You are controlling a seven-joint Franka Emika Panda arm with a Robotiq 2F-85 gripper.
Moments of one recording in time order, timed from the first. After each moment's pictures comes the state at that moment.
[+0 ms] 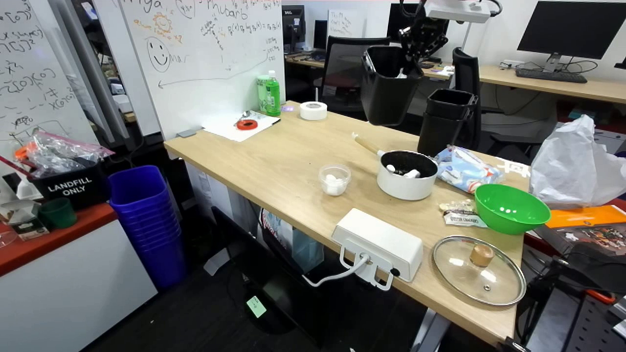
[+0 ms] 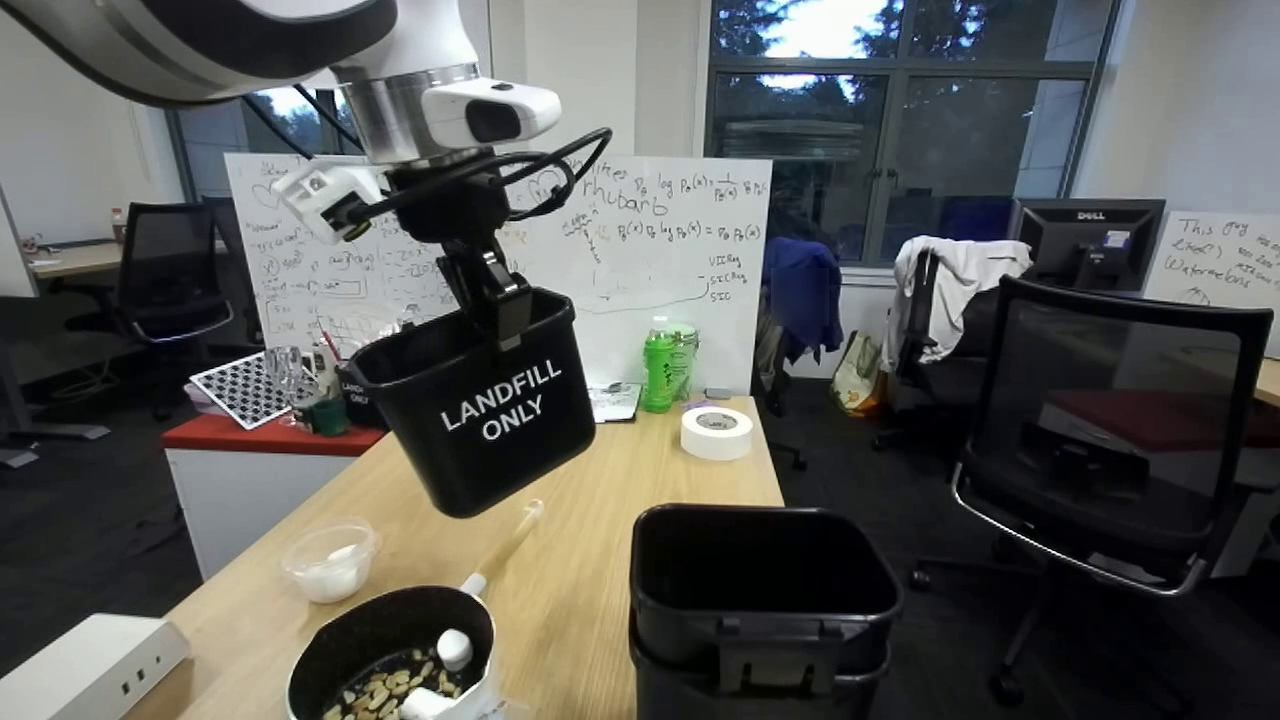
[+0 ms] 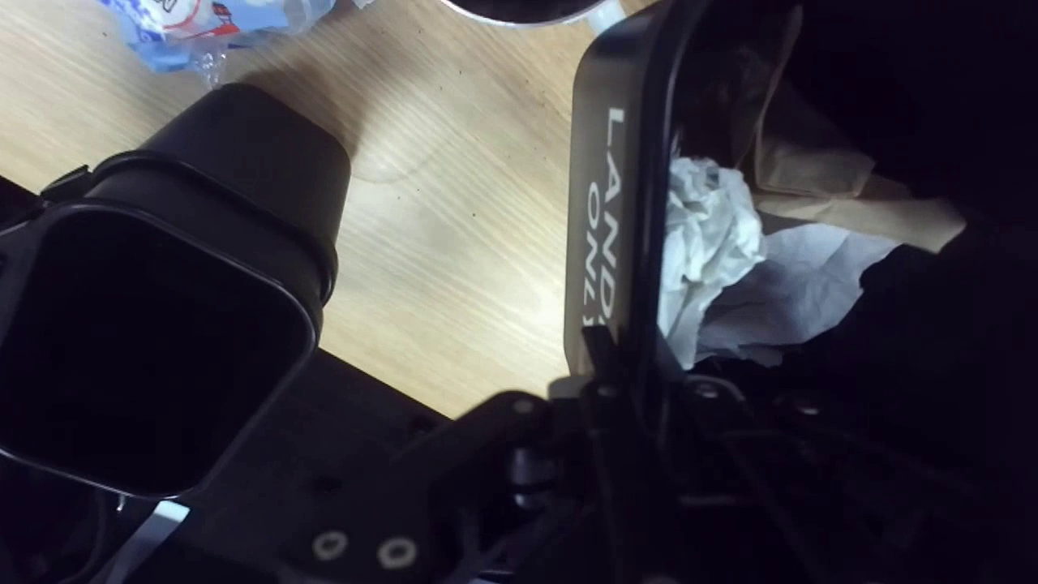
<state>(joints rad) -0.09 0.26 -0.18 -1.76 0.02 2.33 0.31</state>
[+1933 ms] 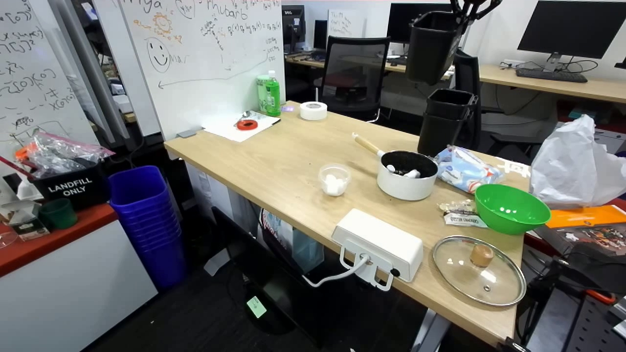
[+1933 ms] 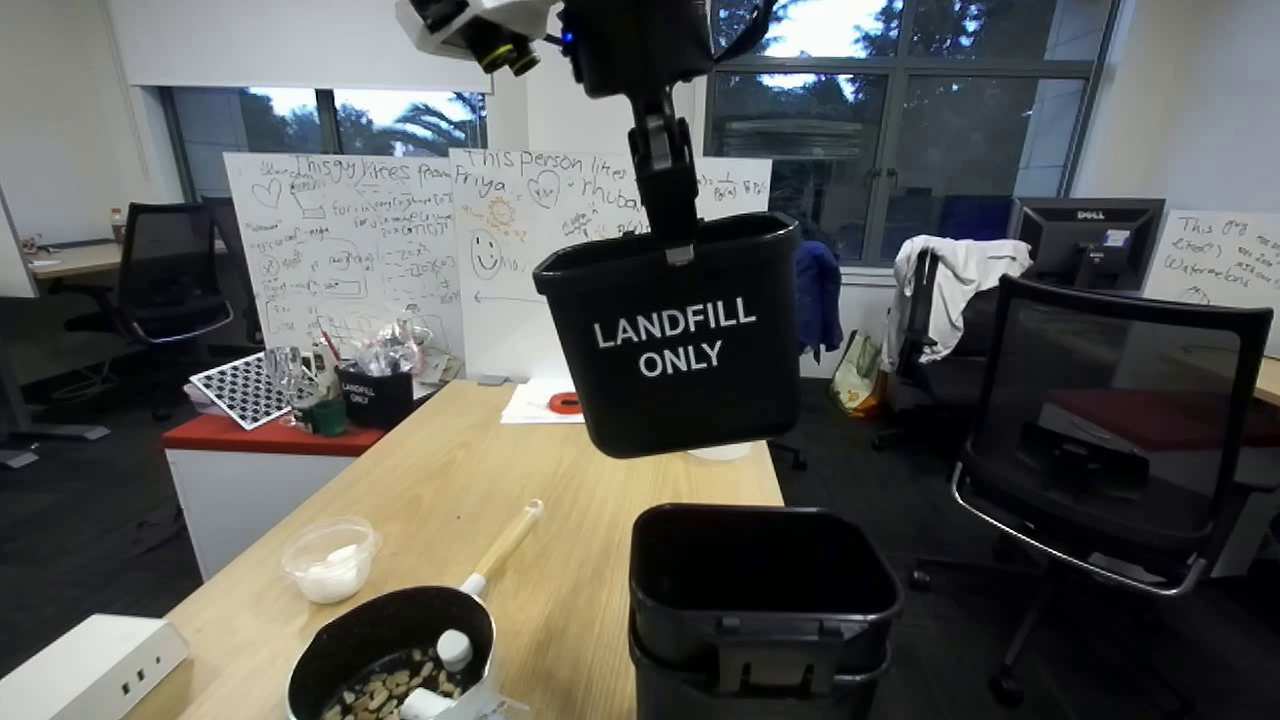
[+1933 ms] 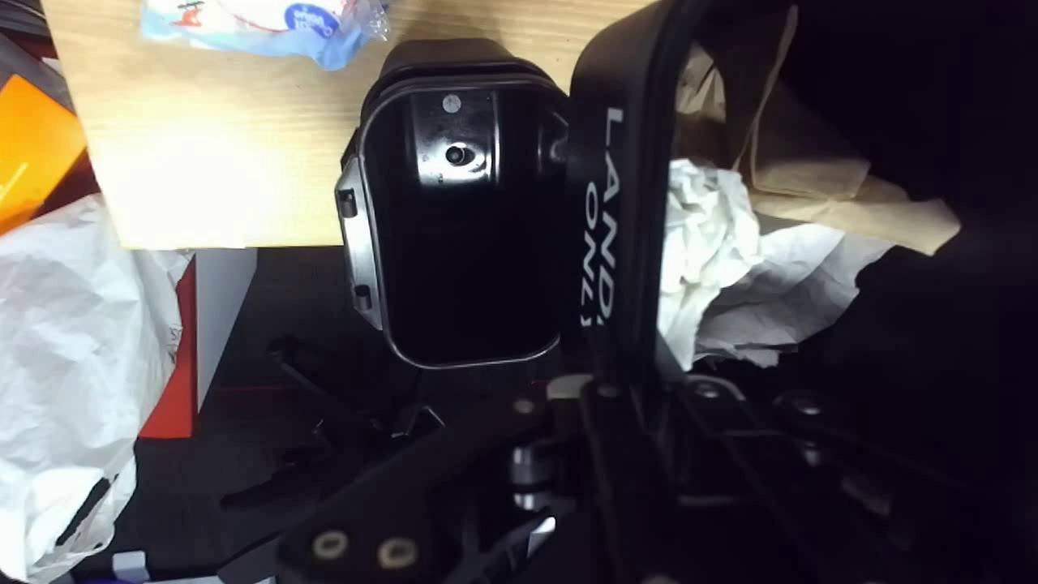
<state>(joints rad) -0.23 0.35 -0.30 -1.41 0.05 2.03 0.77</state>
